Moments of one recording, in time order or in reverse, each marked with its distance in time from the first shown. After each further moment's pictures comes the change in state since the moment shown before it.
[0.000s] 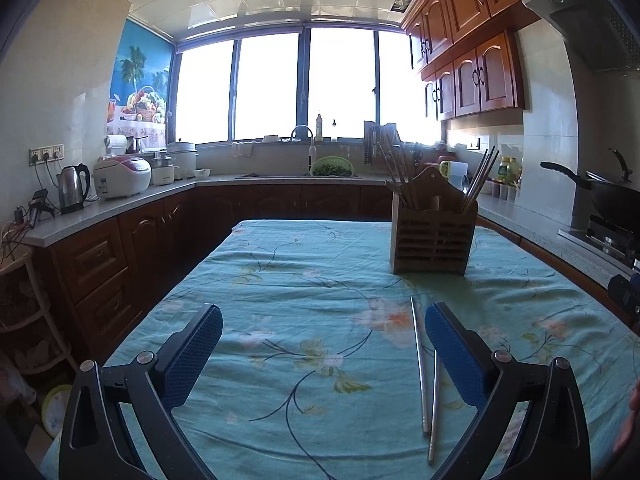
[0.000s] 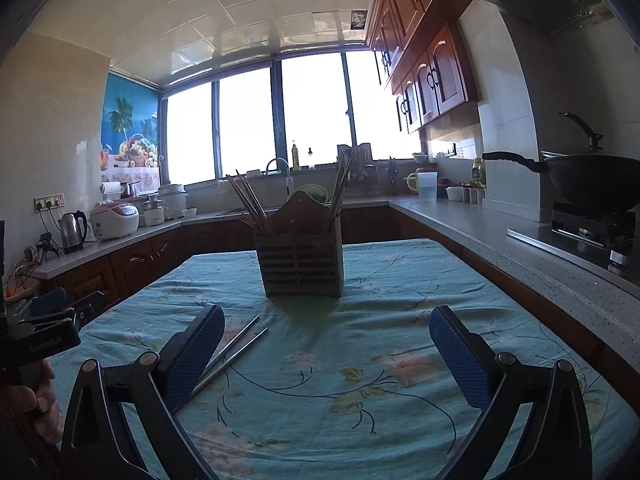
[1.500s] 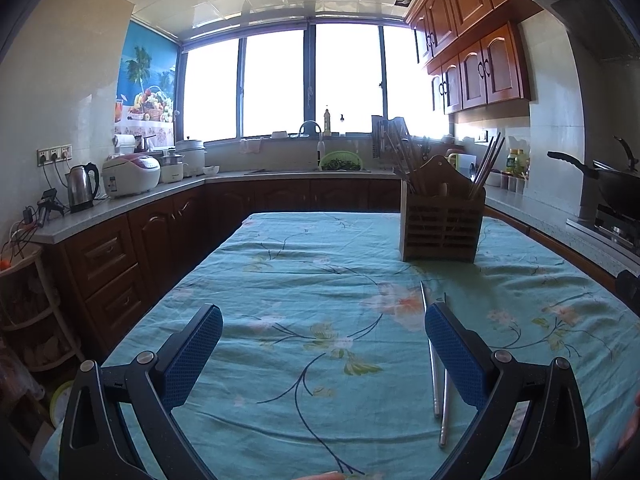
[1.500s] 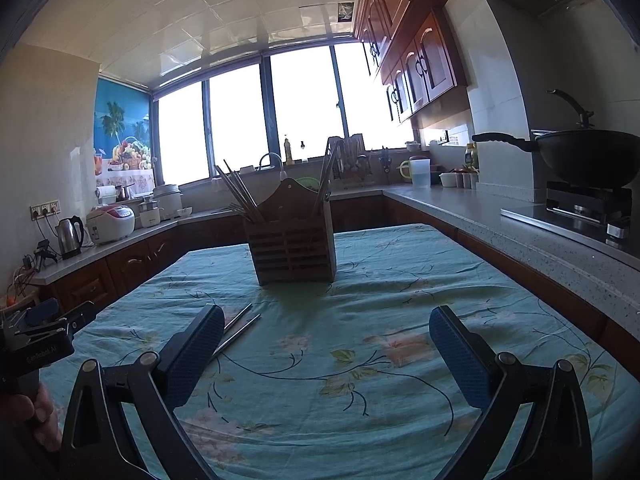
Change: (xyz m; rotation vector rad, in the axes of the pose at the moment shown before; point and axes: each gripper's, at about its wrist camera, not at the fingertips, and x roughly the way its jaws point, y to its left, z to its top) left arm -0.004 0.000 -0.010 0.016 0.010 0.029; right arm -0.004 -0.012 -0.016 0.038 0.013 -0.007
